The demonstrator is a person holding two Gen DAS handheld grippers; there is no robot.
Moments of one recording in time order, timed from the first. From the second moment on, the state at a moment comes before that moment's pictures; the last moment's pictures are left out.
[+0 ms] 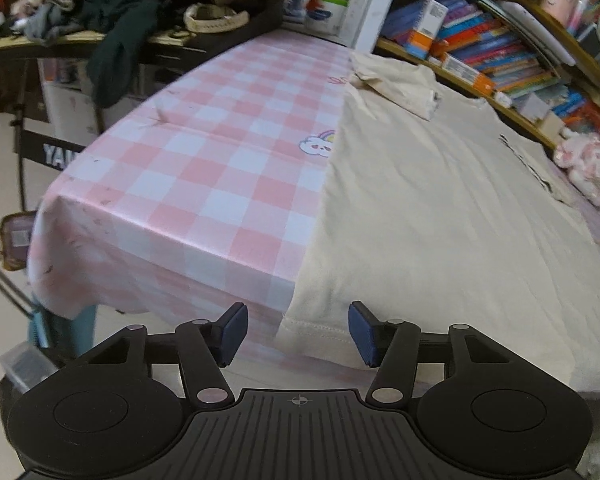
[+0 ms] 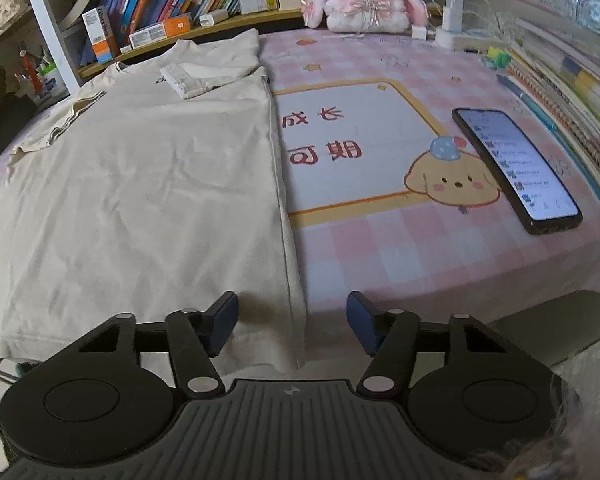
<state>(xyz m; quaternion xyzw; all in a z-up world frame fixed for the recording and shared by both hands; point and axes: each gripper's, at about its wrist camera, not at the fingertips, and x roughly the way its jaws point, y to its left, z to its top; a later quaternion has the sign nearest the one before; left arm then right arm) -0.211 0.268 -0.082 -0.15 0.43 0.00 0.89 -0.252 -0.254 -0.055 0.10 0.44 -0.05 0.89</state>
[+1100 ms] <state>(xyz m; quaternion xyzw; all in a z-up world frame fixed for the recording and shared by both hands) -0.187 0.275 -0.072 -0.18 0.47 -0.09 0.86 -0.238 -0.271 -0.048 0.20 0.51 0.06 0.83</state>
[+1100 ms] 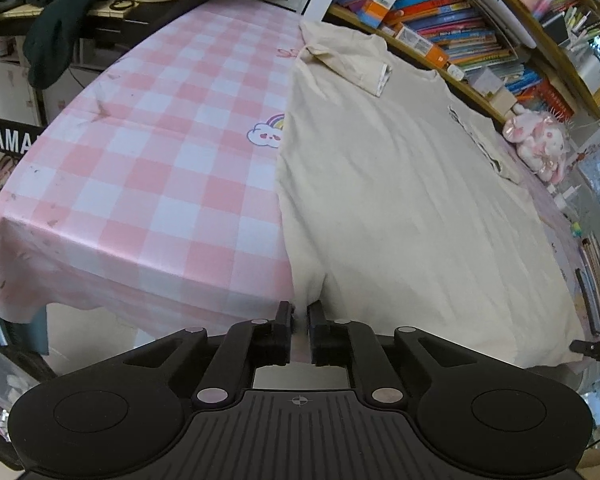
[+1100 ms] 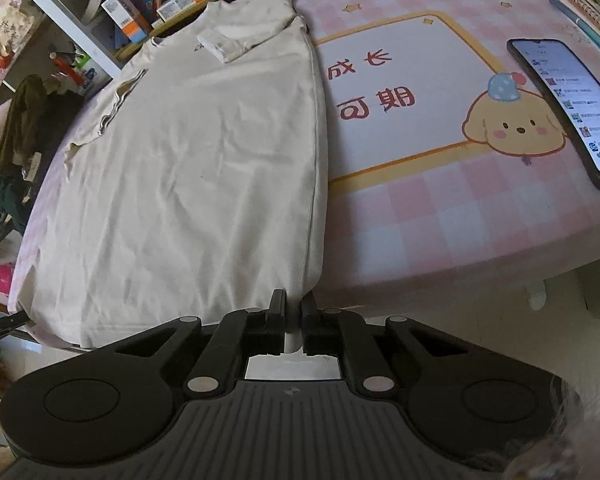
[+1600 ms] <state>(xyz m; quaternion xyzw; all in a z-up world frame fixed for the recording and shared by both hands) -0.189 0.281 -0.079 -0.22 0.47 -0.10 0.85 -0.232 -0.270 -0.056 0.21 0.53 0.07 0.82</state>
